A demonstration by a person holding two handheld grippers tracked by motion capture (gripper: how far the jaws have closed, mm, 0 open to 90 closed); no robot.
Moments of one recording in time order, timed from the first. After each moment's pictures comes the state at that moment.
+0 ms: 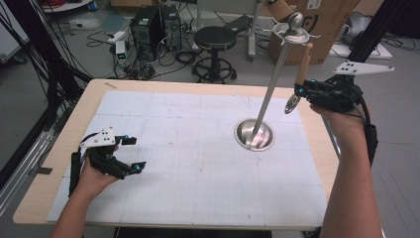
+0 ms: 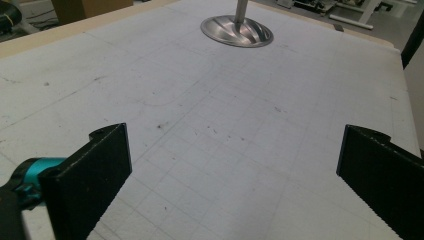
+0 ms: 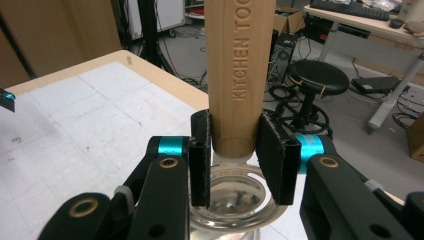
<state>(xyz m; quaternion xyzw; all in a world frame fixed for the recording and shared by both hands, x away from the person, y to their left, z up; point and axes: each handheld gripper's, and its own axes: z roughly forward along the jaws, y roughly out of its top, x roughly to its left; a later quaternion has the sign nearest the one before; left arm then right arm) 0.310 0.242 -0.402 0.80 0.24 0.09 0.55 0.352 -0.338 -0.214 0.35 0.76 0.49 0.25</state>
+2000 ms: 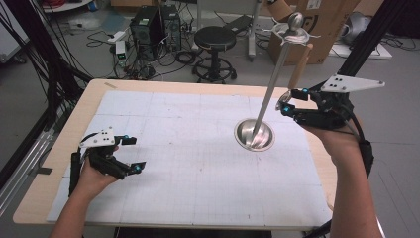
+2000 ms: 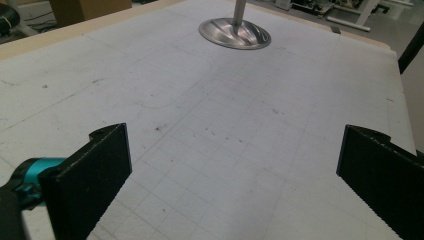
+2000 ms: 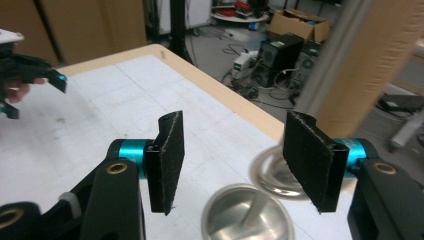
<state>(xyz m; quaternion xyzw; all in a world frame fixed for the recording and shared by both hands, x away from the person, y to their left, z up) 0.310 0.243 -0.400 0.79 0.24 0.09 0.55 0.313 -0.304 -0.218 0.30 0.78 0.49 0.24</state>
